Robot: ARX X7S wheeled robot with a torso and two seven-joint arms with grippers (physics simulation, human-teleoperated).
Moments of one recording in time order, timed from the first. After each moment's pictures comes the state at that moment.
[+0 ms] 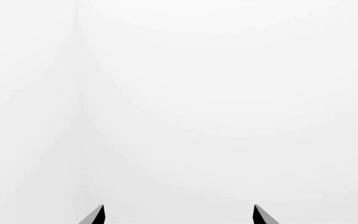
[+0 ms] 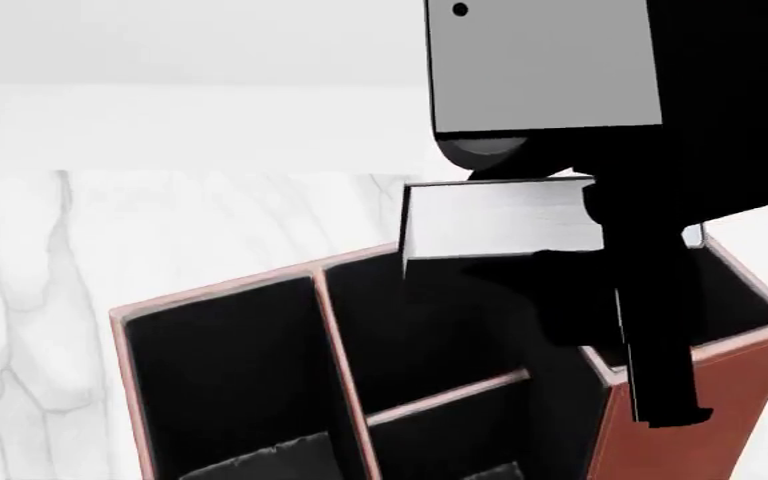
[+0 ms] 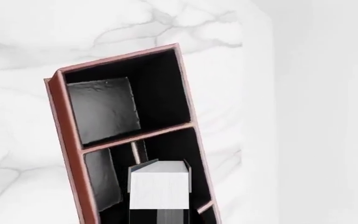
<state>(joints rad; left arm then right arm) -0.77 -0.38 -0.03 0.67 -0.35 -0.99 -0.27 1.85 0.80 -0.98 -0.31 0.31 0.94 -1.41</state>
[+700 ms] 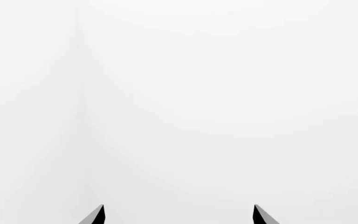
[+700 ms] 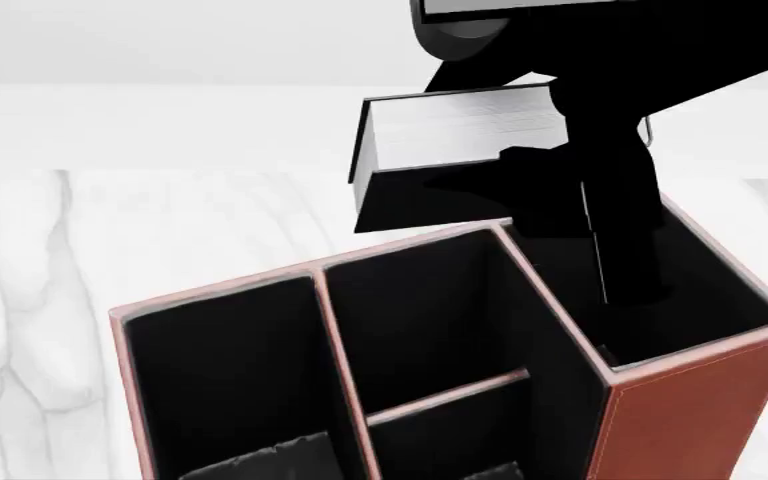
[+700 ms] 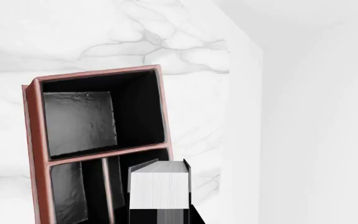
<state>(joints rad) -0.78 -0.39 -0.02 0.67 -0.36 -0.99 -0.28 1.86 0.70 -1.00 -0.02 0.30 0.63 -1.41</state>
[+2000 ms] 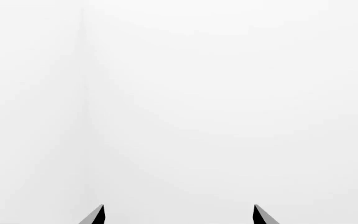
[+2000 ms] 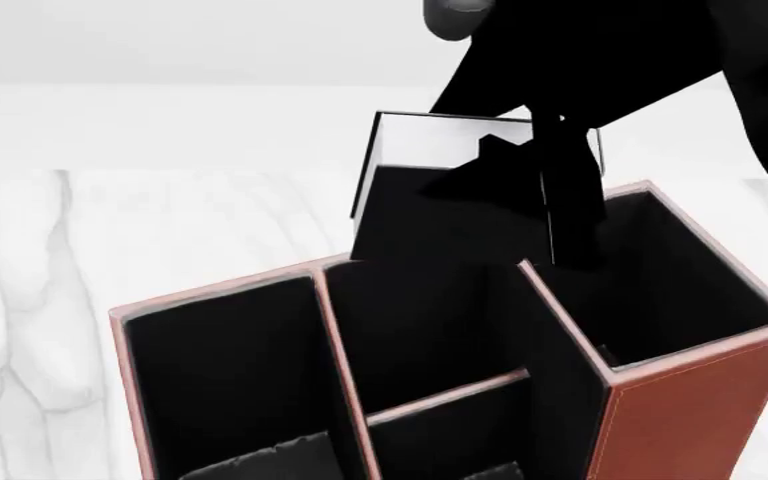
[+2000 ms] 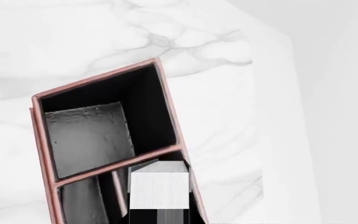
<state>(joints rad) -0.76 -0.40 -0.03 0.66 -0.37 -0.97 -0.30 1.77 0.56 -1.07 0.40 0.32 0.47 -1.40</state>
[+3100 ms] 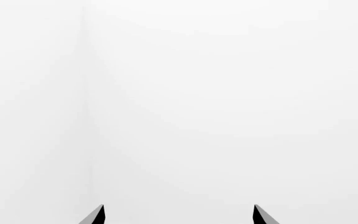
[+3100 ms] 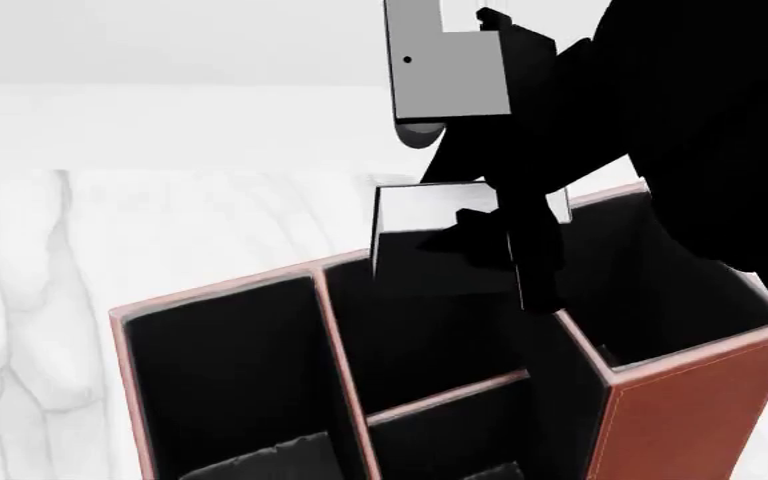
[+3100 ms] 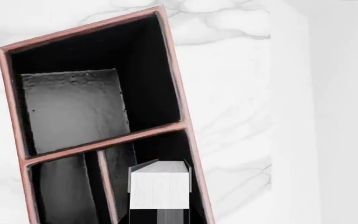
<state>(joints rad) -0.76 -0.41 -0.02 0.65 -0.38 -0.95 -0.31 1.65 0.45 -1.17 0.64 0.22 0.20 -1.32</state>
